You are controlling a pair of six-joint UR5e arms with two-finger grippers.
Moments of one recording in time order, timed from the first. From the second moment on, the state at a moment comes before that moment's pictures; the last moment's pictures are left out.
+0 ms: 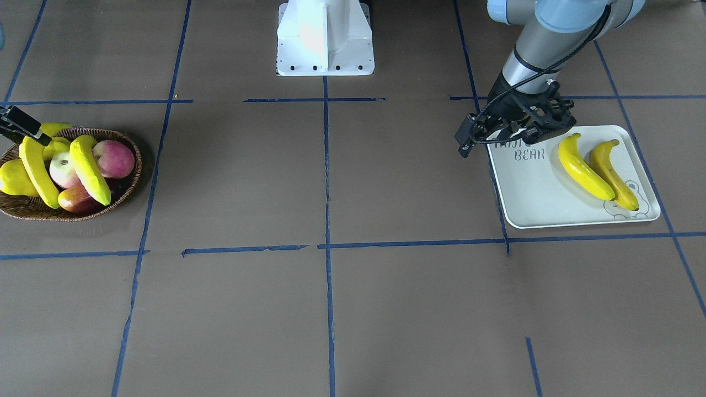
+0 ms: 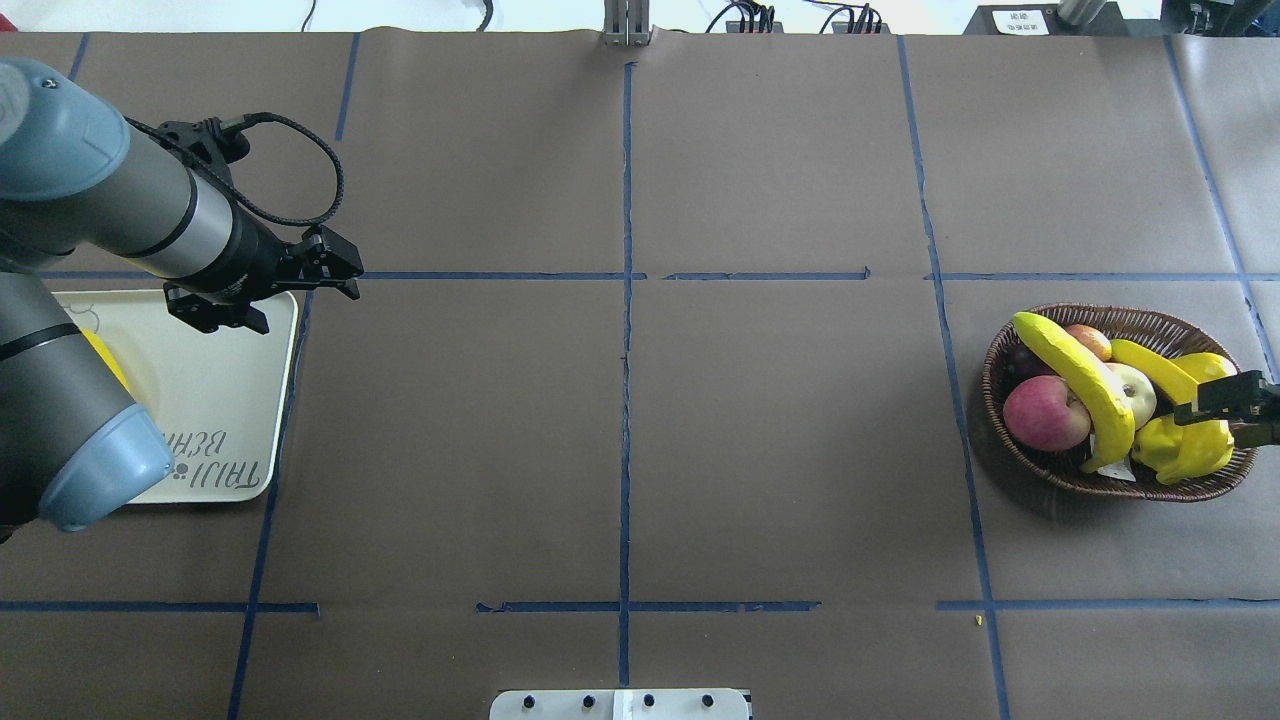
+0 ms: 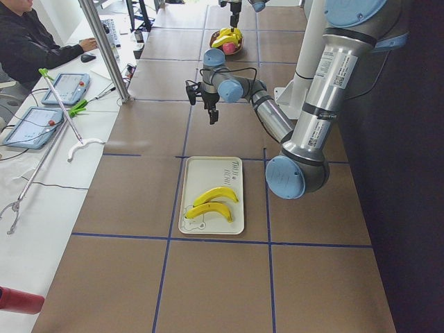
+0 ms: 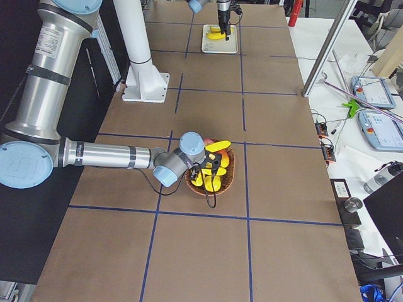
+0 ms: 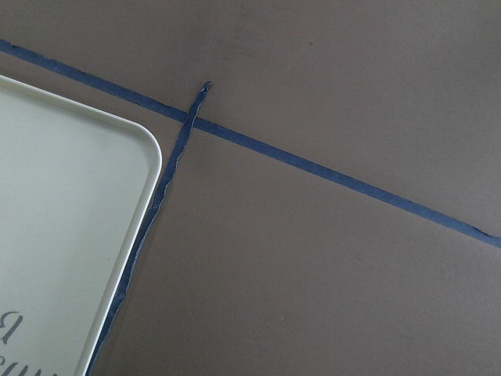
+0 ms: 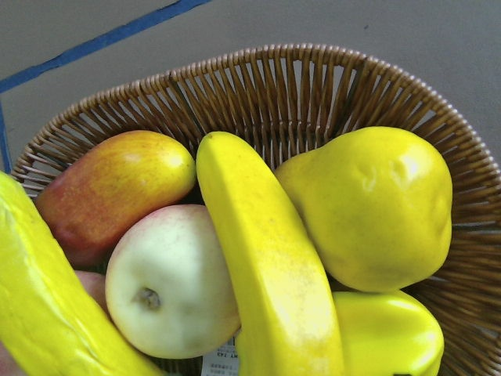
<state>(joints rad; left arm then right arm) -0.81 -1.90 -1.99 -1.58 -2.05 -1.38 1.06 -1.88 1.72 -0.68 2.36 1.12</state>
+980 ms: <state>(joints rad) -0.81 -1.91 -1.99 -1.58 -2.05 -1.38 1.26 -1.86 1.77 -0.67 2.39 1.10</state>
